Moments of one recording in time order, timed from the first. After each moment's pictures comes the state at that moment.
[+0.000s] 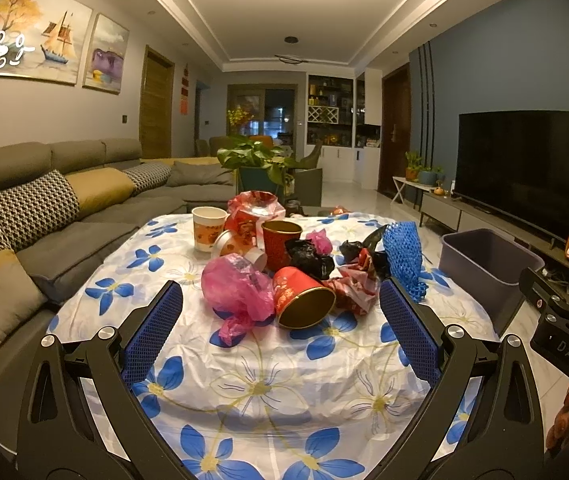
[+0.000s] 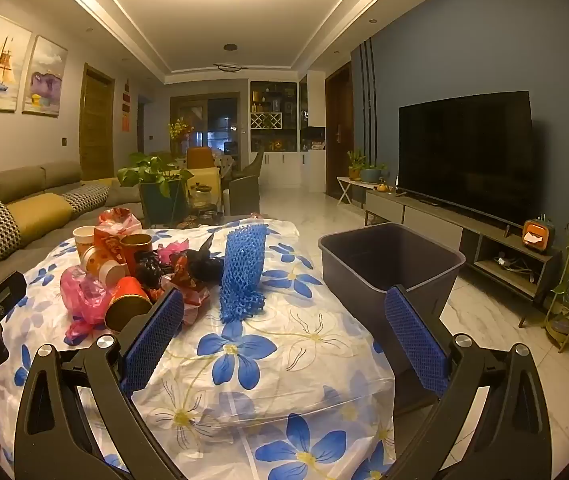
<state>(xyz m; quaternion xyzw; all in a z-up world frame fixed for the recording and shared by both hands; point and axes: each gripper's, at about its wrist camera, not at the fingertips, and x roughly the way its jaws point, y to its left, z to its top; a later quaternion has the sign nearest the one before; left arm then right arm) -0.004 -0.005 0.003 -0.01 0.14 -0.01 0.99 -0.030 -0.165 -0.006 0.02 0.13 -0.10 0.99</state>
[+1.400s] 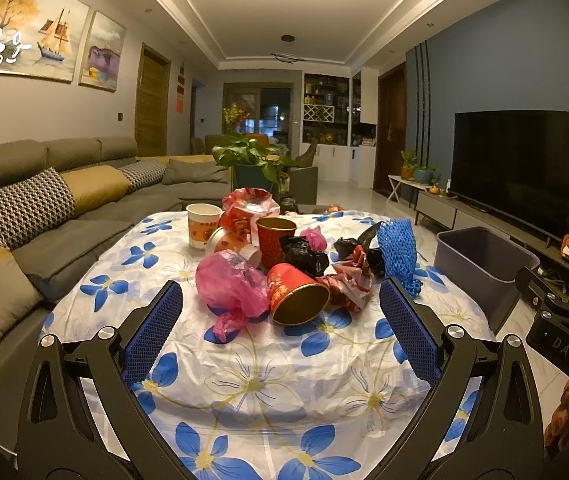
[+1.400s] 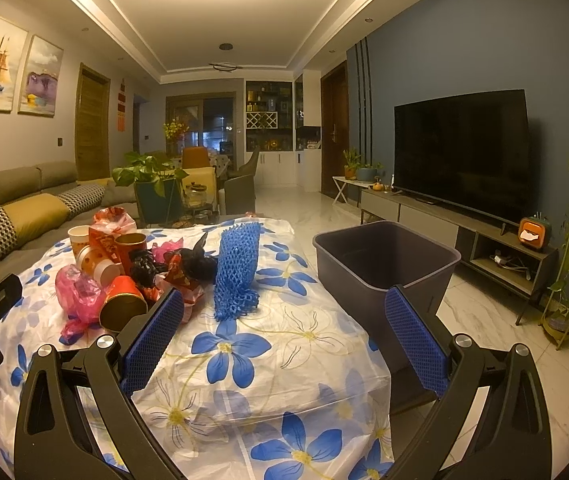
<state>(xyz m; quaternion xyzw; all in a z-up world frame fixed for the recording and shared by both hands) -0.008 -0.008 0.001 -0.01 0.14 -0.02 0.99 -0.031 -0.167 -0.008 0.02 0.13 -0.11 0.99</state>
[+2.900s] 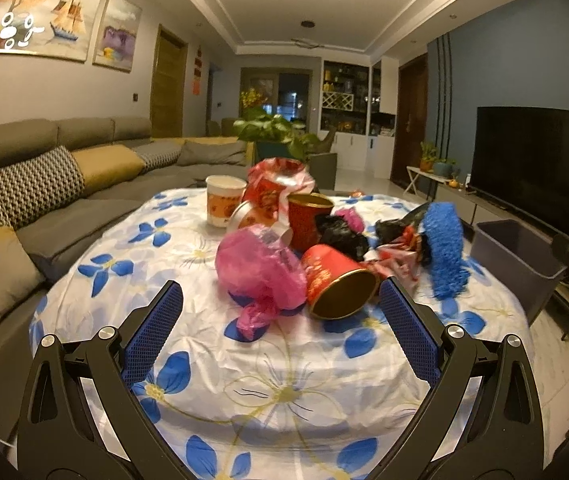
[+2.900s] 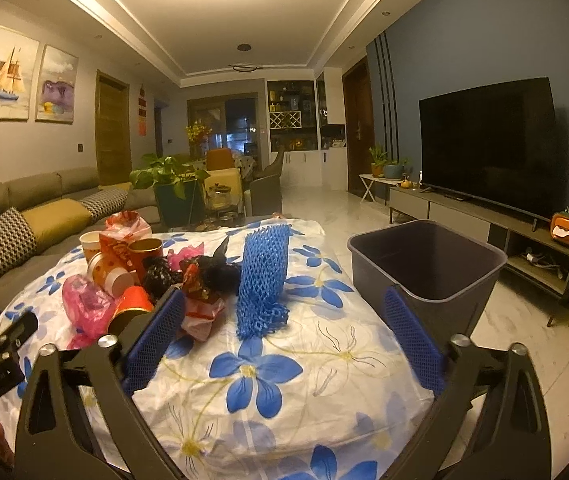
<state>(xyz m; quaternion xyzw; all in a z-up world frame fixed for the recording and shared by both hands) 0.051 0.028 -0.040 -0.03 0.17 0.01 0.98 0.024 -0.169 -0.020 0.04 0.13 -0.05 0.99</state>
